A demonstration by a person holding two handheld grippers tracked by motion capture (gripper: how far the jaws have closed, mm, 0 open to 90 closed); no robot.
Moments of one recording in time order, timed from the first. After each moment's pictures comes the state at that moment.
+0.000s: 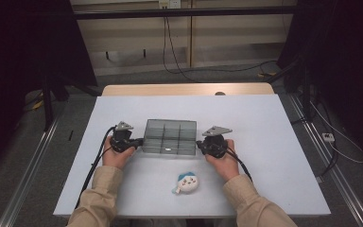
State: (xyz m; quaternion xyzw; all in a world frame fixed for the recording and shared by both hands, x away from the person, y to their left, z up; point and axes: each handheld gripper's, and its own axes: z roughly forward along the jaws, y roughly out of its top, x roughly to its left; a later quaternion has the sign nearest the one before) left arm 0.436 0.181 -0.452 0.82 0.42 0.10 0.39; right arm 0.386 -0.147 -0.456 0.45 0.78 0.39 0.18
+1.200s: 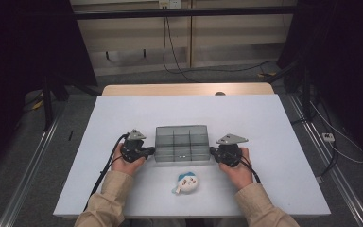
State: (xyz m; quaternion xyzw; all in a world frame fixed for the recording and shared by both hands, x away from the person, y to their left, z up) left arm 0.403 0.147 -0.448 0.84 0.37 0.09 0.38; right arm 0.357 -0.183 -0.462 0.46 0.78 0.38 0.20
